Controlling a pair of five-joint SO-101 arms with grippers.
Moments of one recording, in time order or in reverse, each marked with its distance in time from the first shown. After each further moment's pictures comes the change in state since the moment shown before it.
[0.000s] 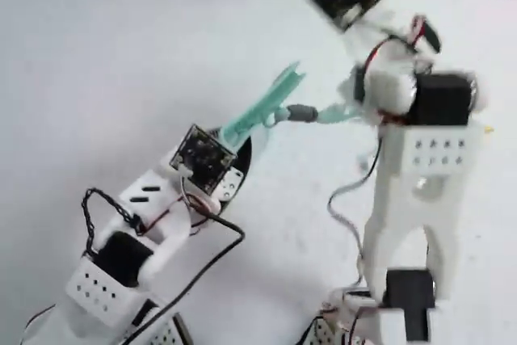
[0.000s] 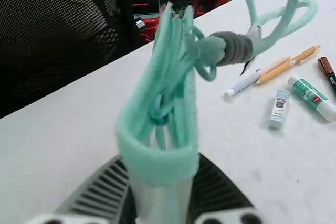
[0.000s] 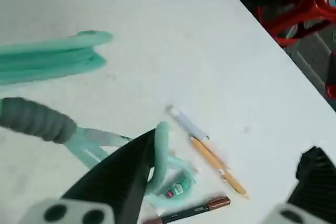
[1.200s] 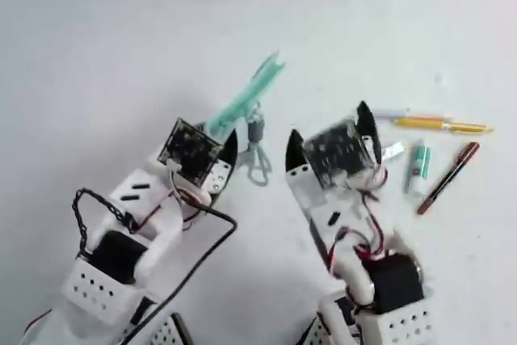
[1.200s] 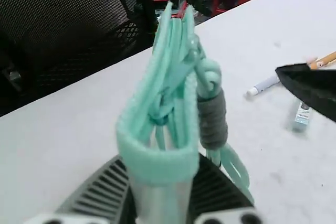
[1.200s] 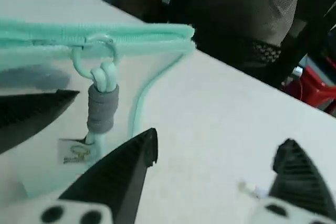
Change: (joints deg) left arm -4.6 -0.2 1.0 -0.1 0.0; right arm -15.5 -65.7 83.3 -49.1 -28.3
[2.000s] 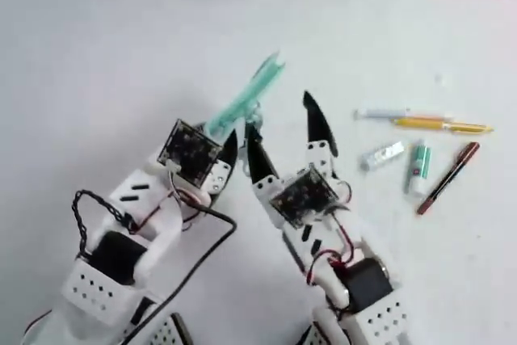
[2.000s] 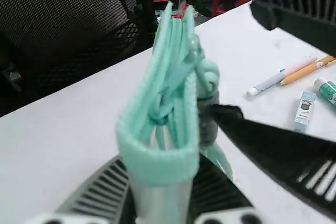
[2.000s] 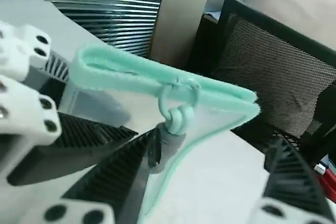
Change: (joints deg) left arm 0.0 -0.7 0.1 0.0 0.0; right arm -10.9 -2.6 15.6 -25.1 6.6
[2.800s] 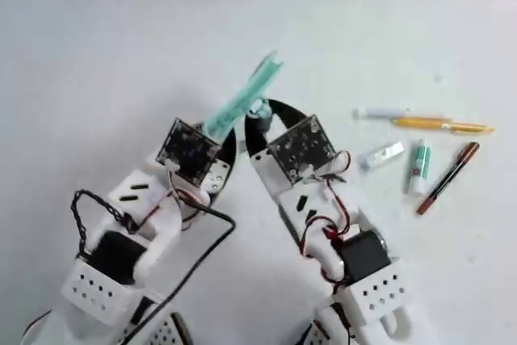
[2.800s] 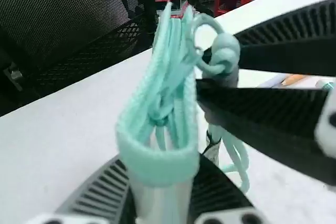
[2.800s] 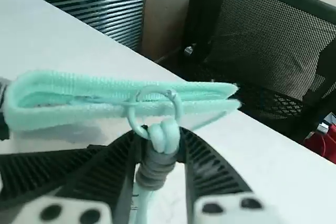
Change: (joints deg) left arm -0.2 -0.1 0.0 0.0 0.1; right arm 3.3 14.2 -11.5 2.5 -6.6
